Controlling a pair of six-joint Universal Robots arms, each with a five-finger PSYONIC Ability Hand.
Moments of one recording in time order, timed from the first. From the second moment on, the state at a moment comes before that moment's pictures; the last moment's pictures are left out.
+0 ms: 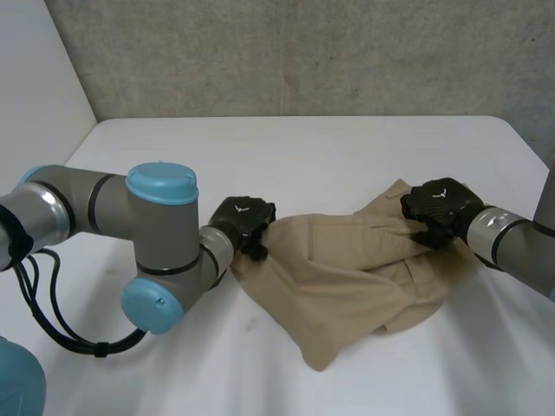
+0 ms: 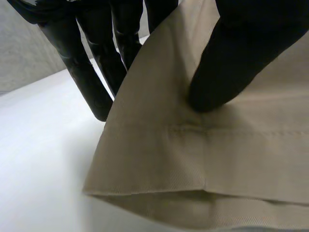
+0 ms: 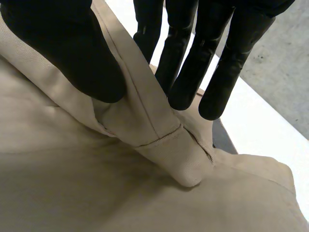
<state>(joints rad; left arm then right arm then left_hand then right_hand) 4.12 -2.35 -1.15 3.13 -1.50 3.26 1.71 -1.01 1.40 0.06 1.16 2.54 1.11 1.12 1.11 1.12 0.93 0.98 1.17 1.18 1.18 0.97</state>
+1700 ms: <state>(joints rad) 4.22 -2.12 -1.25 3.61 -1.66 3.54 1.91 -1.15 1.41 -0.29 1.41 2.60 0.19 0.20 0.21 0.20 0.05 0.20 0.22 0.21 0.23 0.07</state>
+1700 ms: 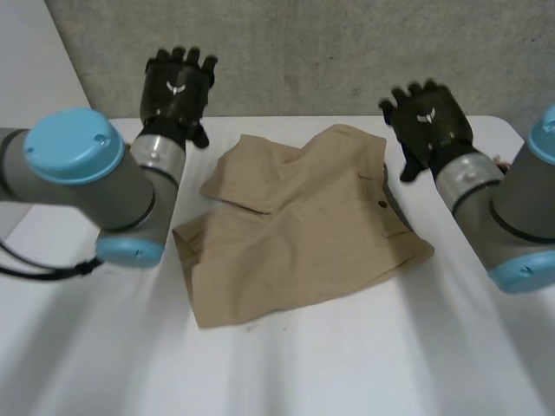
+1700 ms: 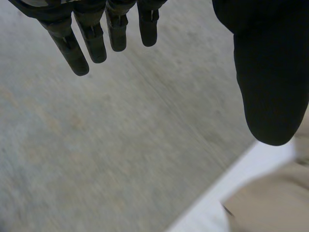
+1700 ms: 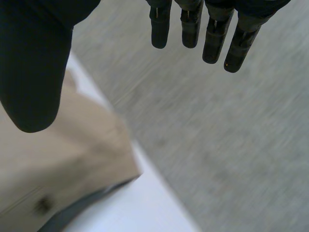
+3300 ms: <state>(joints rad) 4.07 -2.07 -1.71 3.29 -1.79 3.30 1.70 -1.03 1.54 -0.12 1.17 2.59 1.10 1.04 1.09 1.08 0.90 0.91 1.17 1.18 1.19 0.93</state>
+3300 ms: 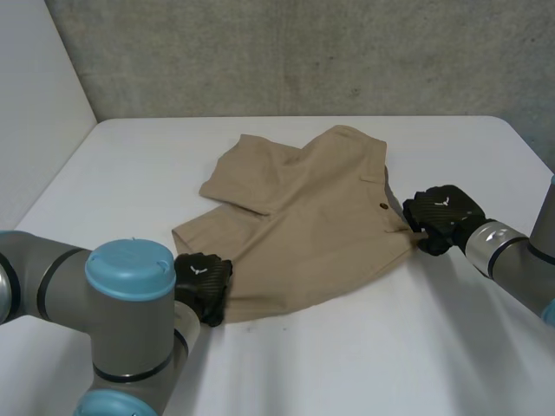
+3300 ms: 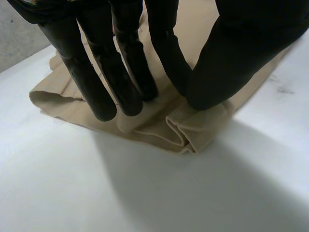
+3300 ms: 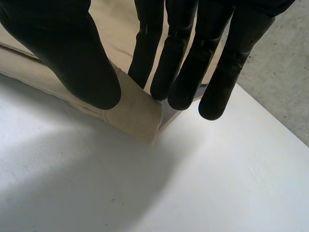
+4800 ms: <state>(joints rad) 4.01 -1.81 -1.88 3.22 -1.79 3.29 1.67 -0.97 1.46 -0.02 1.08 2.47 0.40 0.40 0.40 0.40 0.23 0.89 1.17 1.18 1.19 0.95</state>
